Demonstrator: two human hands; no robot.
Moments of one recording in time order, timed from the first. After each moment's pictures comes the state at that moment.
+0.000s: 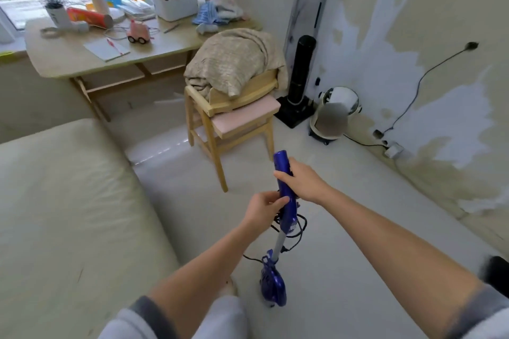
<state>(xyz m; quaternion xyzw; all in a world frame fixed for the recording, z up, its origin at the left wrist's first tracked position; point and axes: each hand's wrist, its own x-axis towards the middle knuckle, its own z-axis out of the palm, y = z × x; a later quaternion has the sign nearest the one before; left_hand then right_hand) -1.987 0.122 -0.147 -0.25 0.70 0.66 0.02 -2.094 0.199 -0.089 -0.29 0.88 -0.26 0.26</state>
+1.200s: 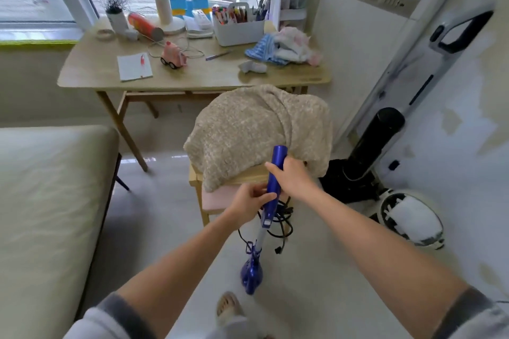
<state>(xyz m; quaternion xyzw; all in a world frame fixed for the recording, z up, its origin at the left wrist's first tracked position) -2.465 -0.087 -0.133 -0.40 0.60 0.68 -0.14 -2.600 -0.062 -0.090 -0.44 0.83 -0.22 0.28</state>
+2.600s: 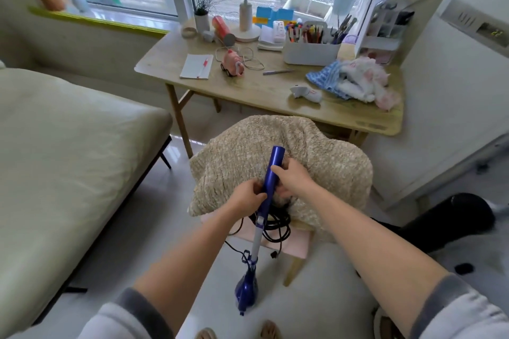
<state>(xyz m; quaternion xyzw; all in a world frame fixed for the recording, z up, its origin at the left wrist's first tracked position) -2.582 -0.188 -0.128 -0.64 0.61 0.46 -0.09 -2.719 -0.221 -0.113 -0.48 0.72 -0.17 0.48</state>
